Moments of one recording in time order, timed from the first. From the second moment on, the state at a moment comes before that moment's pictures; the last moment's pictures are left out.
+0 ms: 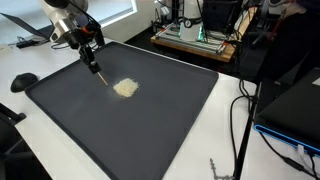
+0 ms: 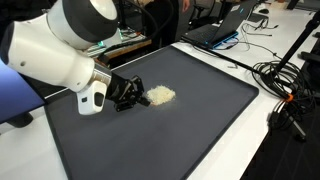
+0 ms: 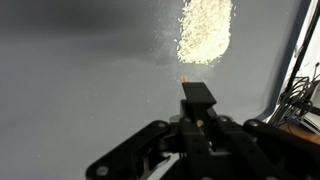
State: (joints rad) arm -0.51 0.77 0.01 -1.49 0.70 1.95 -0.83
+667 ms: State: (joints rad) arm -0.54 0.72 -0.01 -1.59 0.87 2.01 -0.84
